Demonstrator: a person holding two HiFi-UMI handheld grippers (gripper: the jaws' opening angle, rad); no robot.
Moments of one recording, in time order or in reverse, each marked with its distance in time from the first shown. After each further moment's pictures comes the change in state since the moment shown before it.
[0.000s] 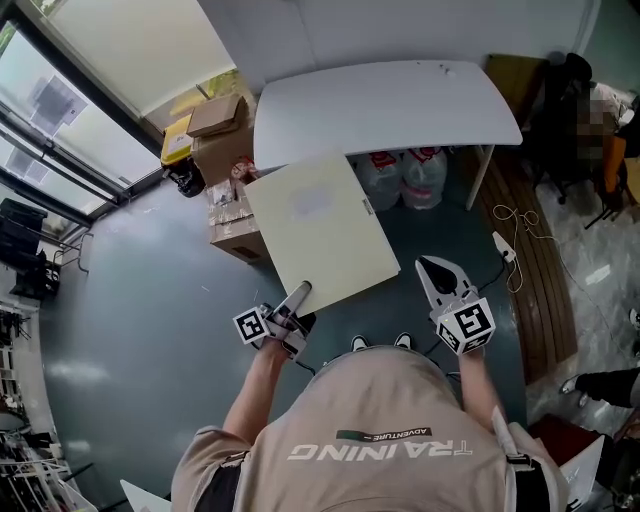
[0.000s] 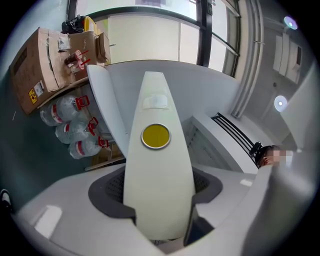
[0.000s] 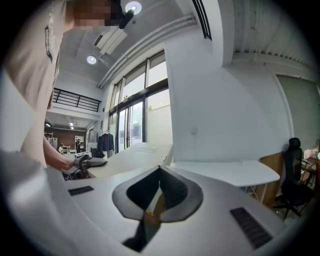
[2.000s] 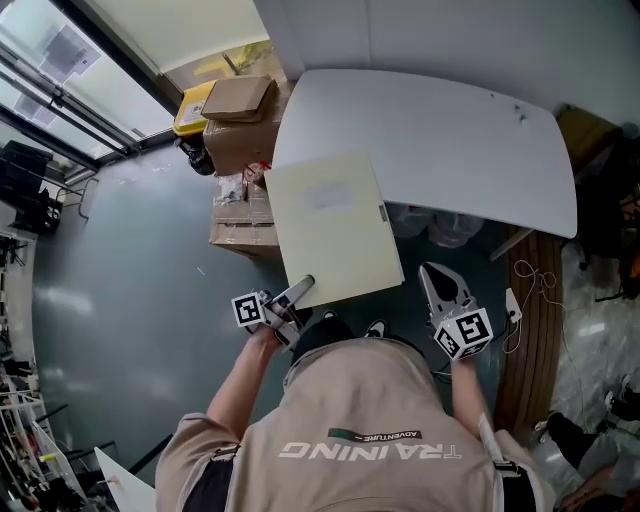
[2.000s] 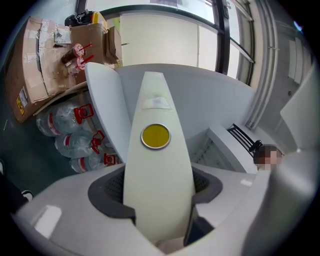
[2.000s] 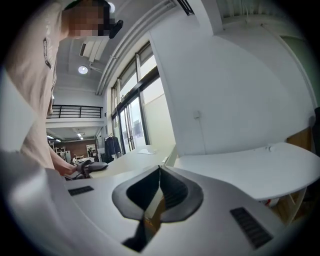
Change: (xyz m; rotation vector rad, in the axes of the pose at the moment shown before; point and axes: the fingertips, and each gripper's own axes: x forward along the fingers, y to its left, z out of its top) left arm 0.122 0.129 0.182 -0.093 -0.073 0.093; right arm 0.255 -0.156 -0.030 0.138 0.054 0.163
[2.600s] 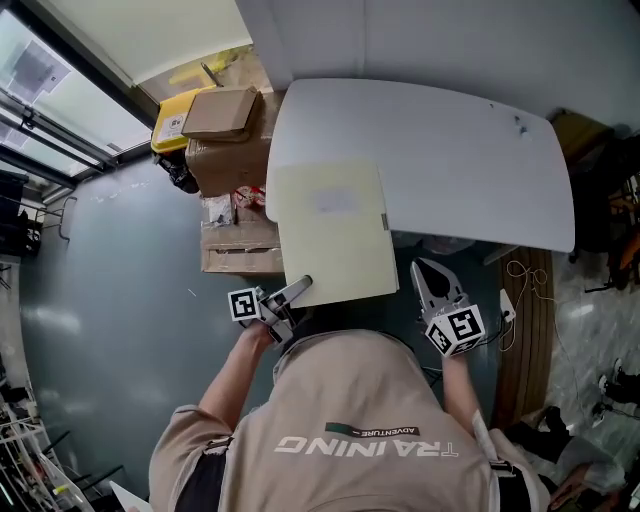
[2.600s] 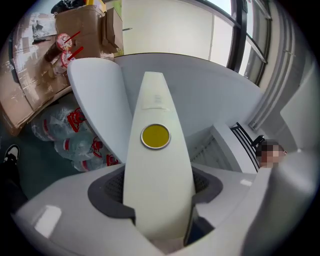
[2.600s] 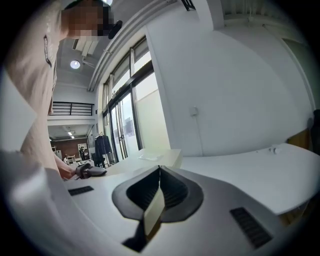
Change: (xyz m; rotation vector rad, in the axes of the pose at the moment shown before) left arm 0.032 0.037 0.112 -0.047 0.153 0.004; right arm 0.119 -0.024 0.024 0.011 0.021 -0.083
